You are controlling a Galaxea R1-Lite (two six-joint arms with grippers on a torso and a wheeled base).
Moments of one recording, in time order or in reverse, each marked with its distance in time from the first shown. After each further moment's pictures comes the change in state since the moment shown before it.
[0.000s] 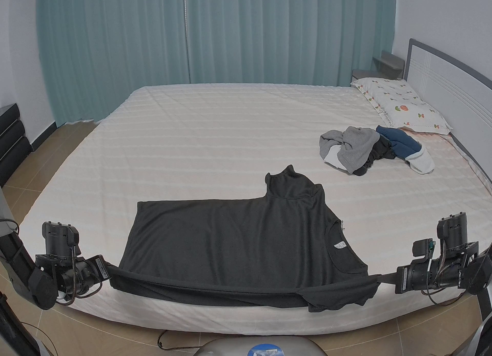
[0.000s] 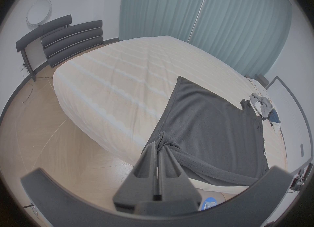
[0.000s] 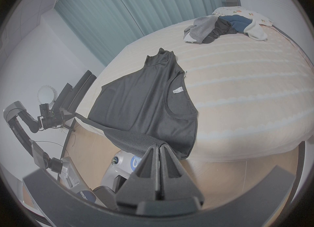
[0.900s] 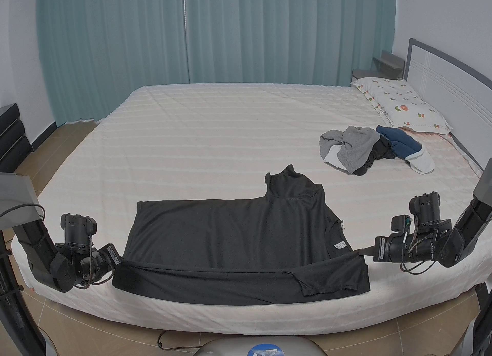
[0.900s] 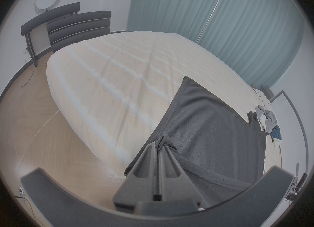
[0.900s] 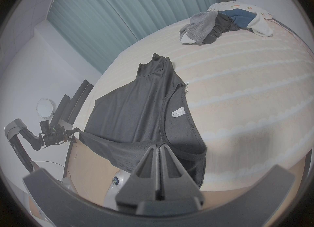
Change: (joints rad) left arm -0.002 0.205 -0.185 -0.001 -0.001 -0.126; right arm 0.005 0.267 -0.306 -0.002 -0.001 0.097
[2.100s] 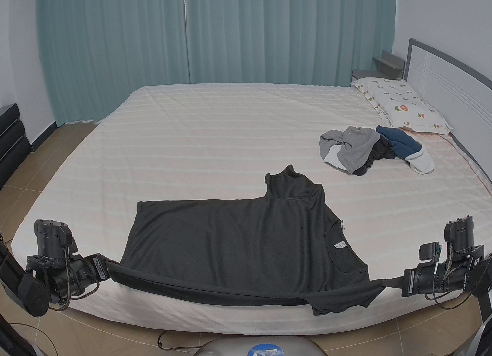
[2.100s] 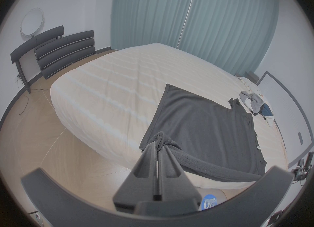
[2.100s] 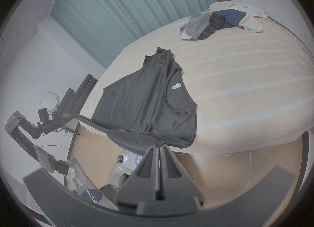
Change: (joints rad) left arm -0.054 -0.346 0.216 0.037 0.015 0.173; right arm -0.054 -0.304 0.349 0.013 0.060 -0.078
